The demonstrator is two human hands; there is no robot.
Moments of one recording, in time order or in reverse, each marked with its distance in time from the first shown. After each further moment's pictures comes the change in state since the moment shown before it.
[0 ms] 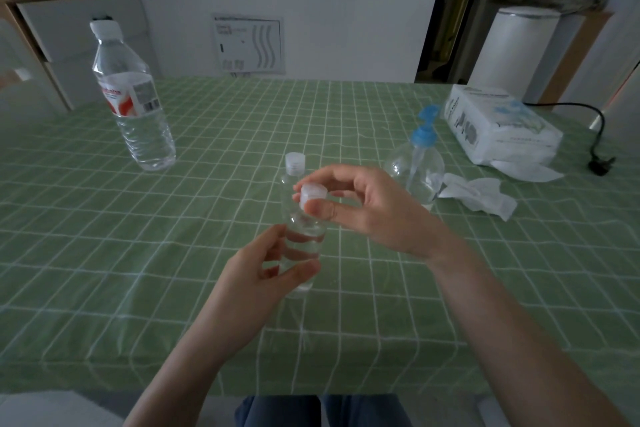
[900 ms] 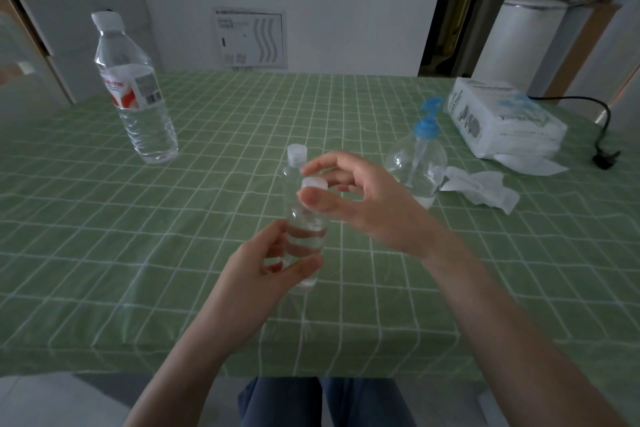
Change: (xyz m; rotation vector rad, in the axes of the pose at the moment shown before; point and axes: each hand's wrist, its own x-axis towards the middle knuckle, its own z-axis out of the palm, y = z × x) left_hand -0.006 0.003 0.002 0.014 0.024 -0.023; right_hand -0.002 0.002 0.007 -0.015 0.044 0.059
